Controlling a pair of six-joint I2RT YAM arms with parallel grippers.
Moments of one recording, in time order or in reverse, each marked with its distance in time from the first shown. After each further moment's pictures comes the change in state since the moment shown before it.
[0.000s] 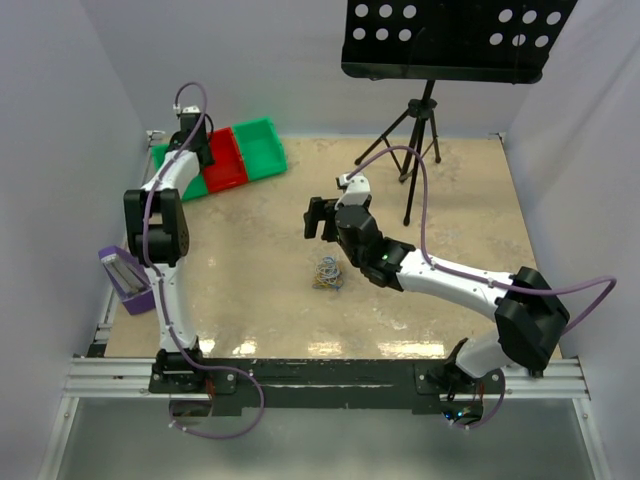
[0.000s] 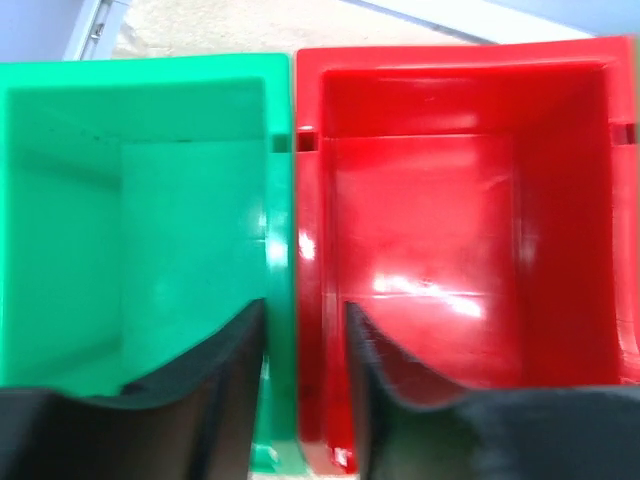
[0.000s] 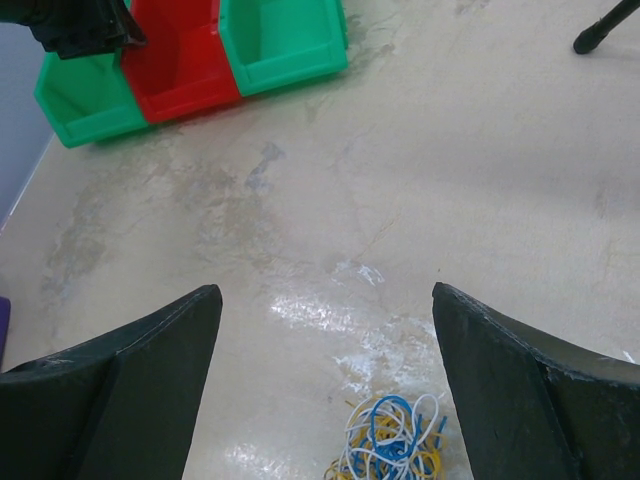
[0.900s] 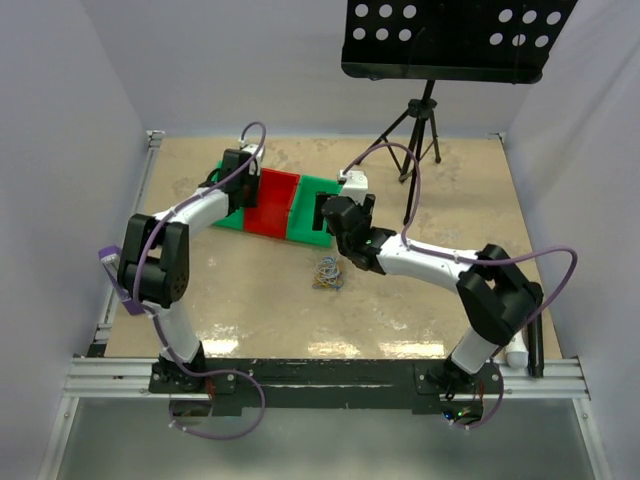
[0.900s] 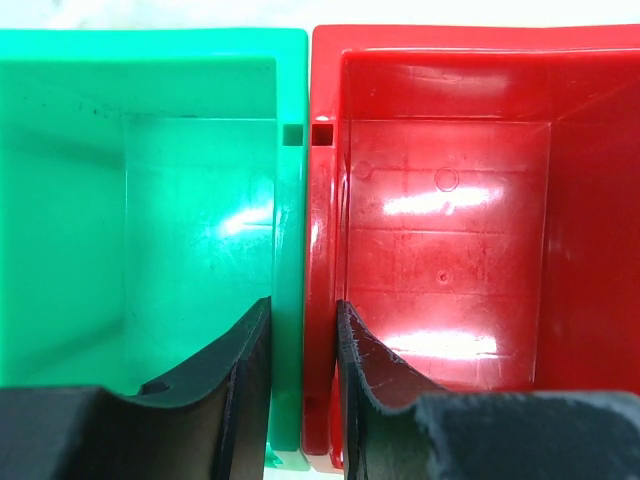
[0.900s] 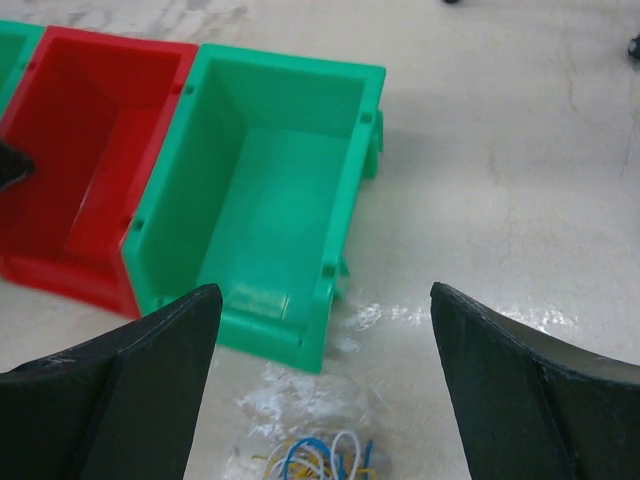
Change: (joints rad) left arm -0.255 -0.371 -0.576 0.150 0.158 0.215; right arm -0.054 0.178 0.080 -0.094 0.161 0.034
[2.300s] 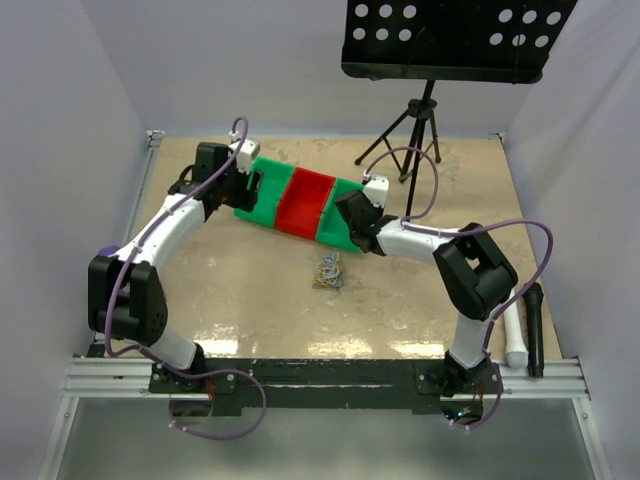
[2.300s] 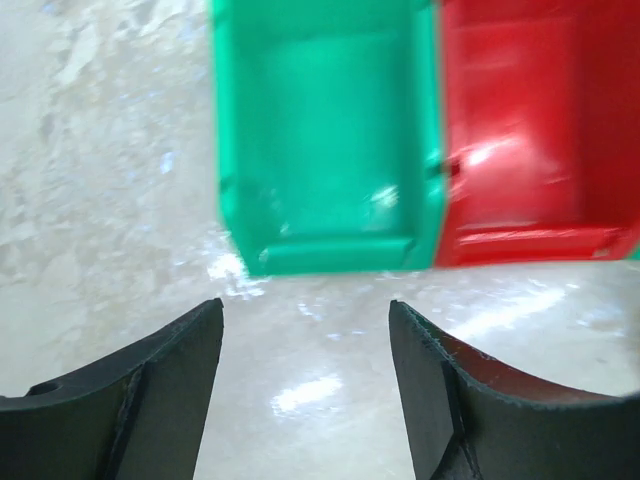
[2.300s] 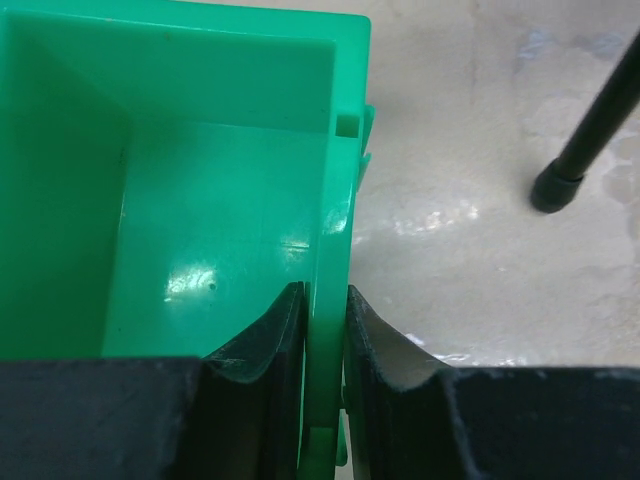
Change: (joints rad) left arm 0.017 -0.306 -0.043 -0.225 0.254 0.132; right arm -0.185 0.195 0.056 -0.179 0.039 0.134
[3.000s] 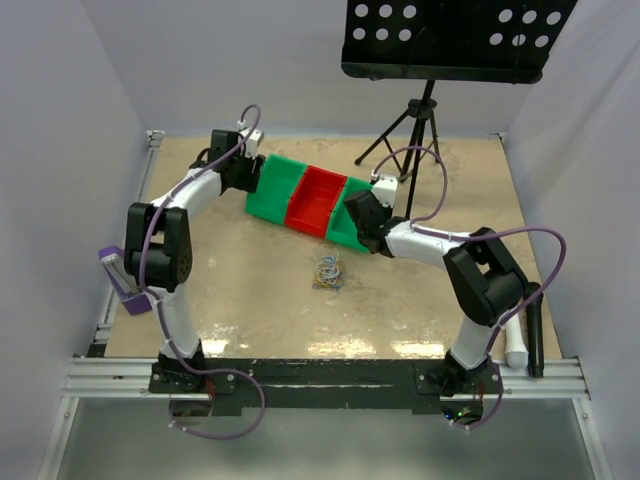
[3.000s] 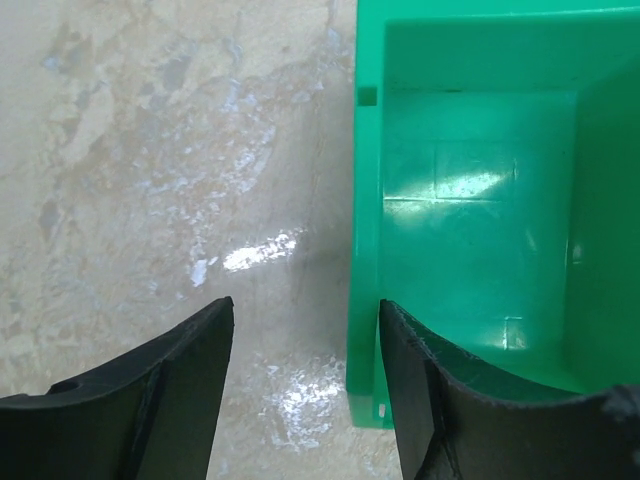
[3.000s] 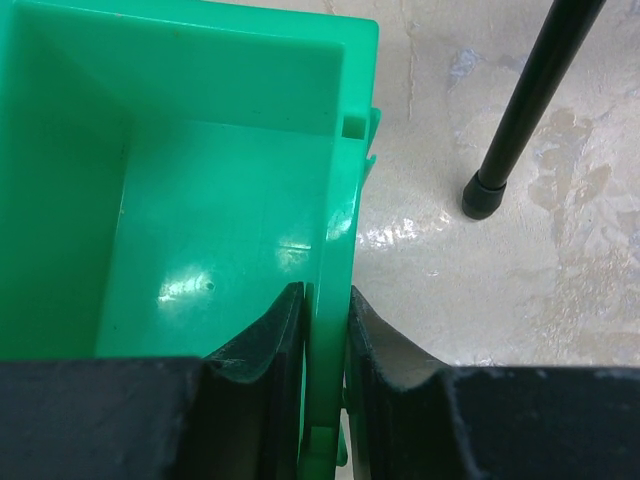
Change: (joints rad) left arm 0.056 0.411 0.261 0.124 -0.071 0.042; right arm -0.031 -0.064 -0.057 0.003 0.032 -0.061
